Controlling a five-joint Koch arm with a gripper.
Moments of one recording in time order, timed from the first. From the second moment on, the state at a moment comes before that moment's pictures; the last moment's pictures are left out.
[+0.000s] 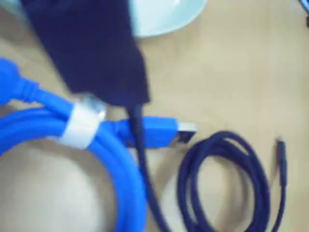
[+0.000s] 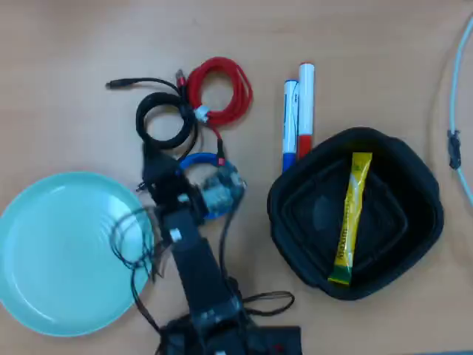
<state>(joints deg) 67.1 112.0 105.6 56.4 -9.8</state>
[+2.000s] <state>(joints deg) 59.5 47.1 46.8 74.3 61.3</state>
